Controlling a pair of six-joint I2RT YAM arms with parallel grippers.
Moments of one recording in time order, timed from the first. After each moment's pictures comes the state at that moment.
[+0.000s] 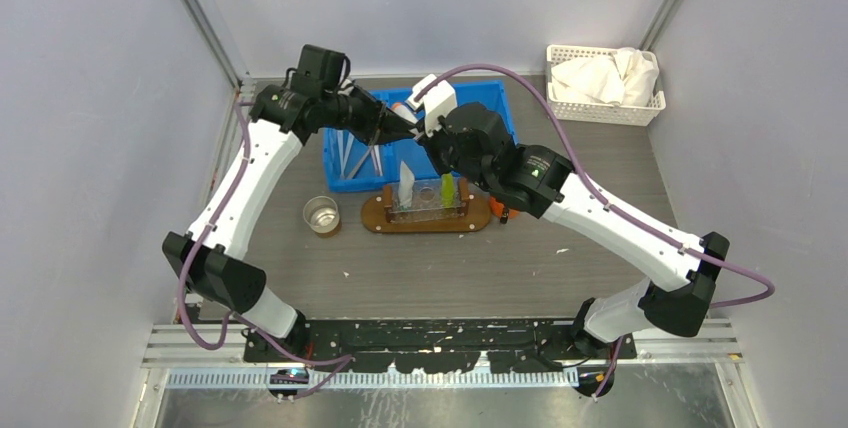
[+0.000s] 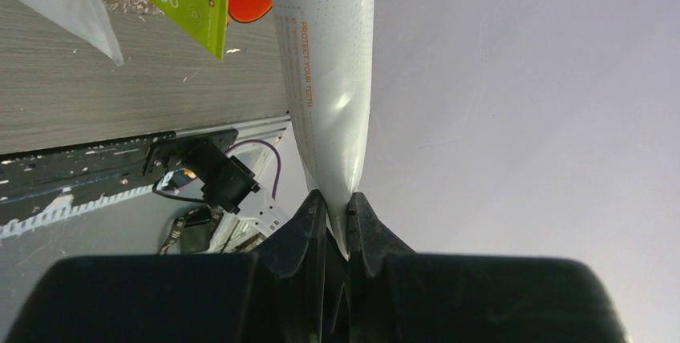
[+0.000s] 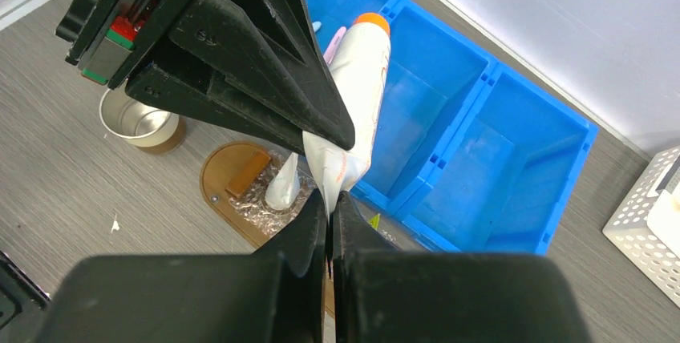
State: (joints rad) left arm -0.40 1.55 1.77 -0.97 0.56 -1.38; right arm 0.99 1.42 1.56 -0.50 0.33 -0.03
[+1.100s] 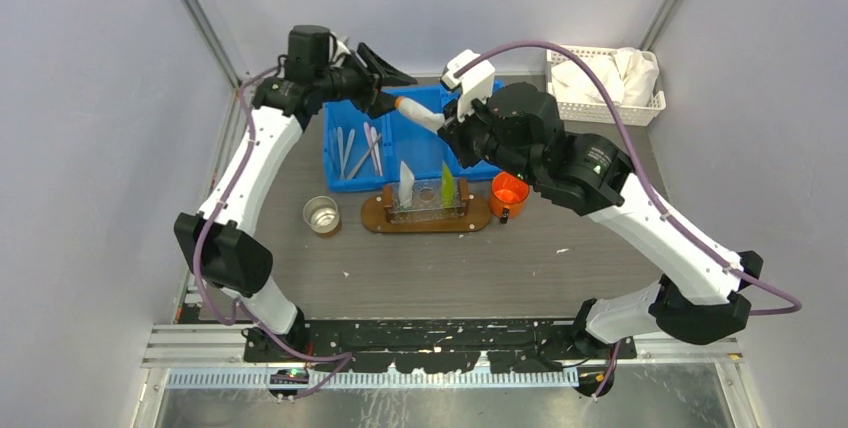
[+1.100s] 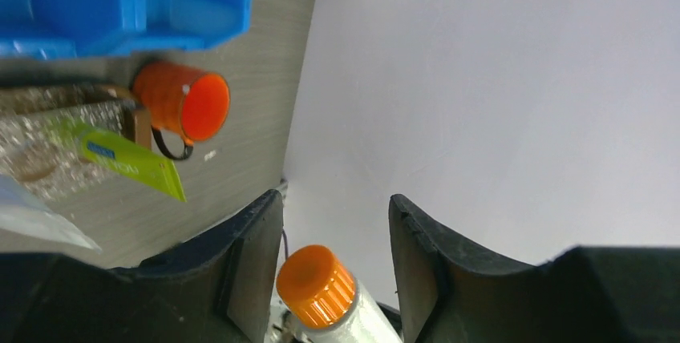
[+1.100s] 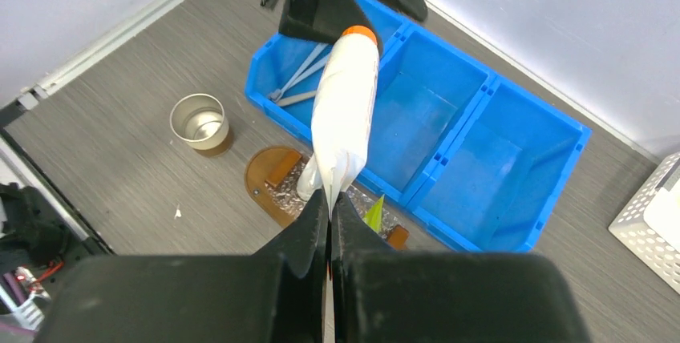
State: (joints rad) left arm -0.32 1.64 1.75 -0.63 0.62 -1.24; right arm 0.99 1.35 1.76 -0.72 0.28 0.02
